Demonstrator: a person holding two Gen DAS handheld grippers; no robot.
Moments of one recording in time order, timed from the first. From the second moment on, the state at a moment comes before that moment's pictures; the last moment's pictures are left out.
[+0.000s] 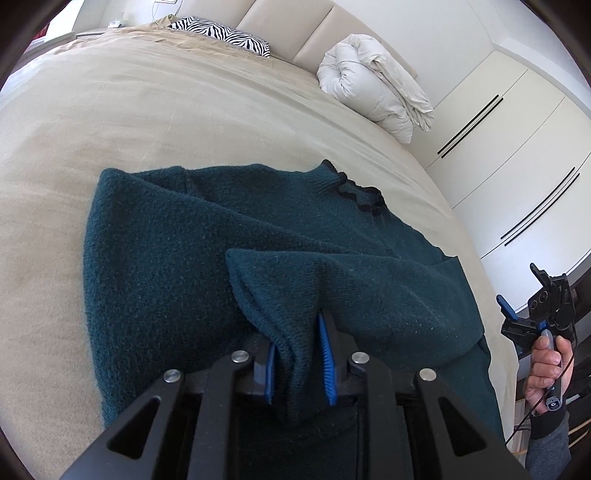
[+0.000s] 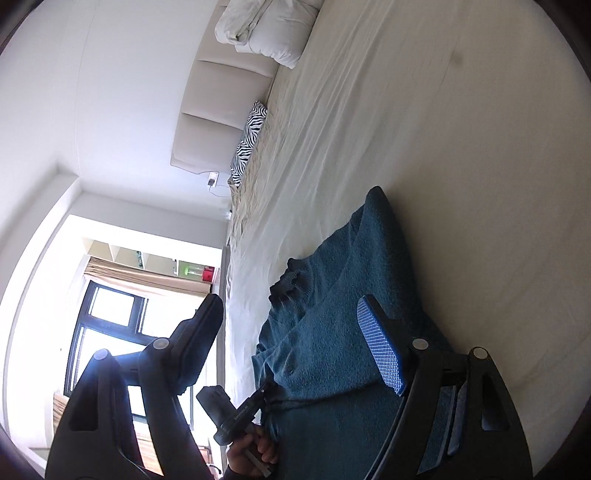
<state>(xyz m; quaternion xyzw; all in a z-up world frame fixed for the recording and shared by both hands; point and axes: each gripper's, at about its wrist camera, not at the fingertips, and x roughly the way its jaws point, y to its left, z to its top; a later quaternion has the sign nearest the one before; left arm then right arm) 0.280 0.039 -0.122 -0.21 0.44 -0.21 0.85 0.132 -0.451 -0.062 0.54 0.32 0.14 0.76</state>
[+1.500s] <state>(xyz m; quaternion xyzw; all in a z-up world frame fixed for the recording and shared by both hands) 0.053 0.111 -0.089 -0.21 0.47 -0.12 0.85 -0.090 -0.430 -0.090 0.46 0.38 0.11 0.79</state>
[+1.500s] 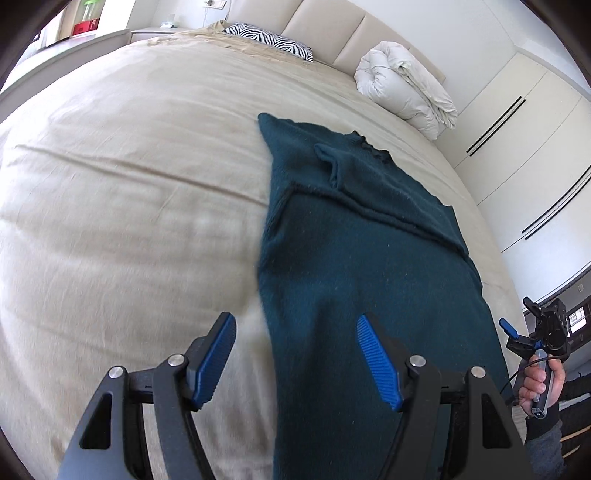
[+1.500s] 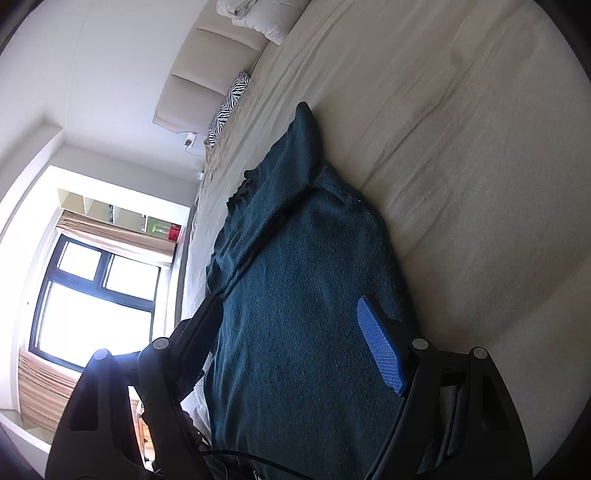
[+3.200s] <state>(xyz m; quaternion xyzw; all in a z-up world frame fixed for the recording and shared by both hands) -0.054 0.095 -0.112 -0.19 0.58 -0.12 0.78 -0.218 -0.422 -0.095 0.34 0.55 0.05 0.76</state>
